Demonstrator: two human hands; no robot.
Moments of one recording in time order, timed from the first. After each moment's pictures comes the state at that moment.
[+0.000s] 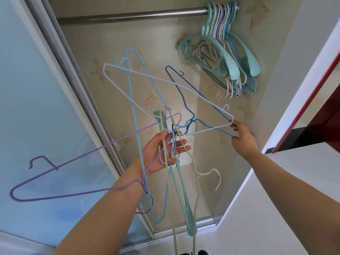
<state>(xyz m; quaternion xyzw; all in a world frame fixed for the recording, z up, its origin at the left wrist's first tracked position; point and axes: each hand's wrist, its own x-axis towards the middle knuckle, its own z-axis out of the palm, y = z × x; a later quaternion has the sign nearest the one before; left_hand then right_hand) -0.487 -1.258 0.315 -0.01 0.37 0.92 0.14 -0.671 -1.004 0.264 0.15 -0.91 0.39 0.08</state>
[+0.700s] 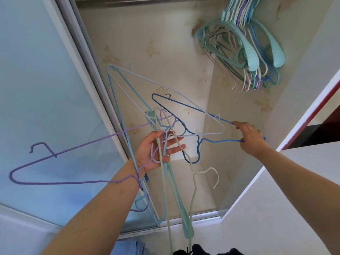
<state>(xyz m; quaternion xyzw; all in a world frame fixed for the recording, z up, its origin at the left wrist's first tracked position) -0.460 -1.304 0.289 -0.05 0.35 0.93 0.13 -0.679 -1.012 0.242 0.26 -0.95 0.18 0.04</state>
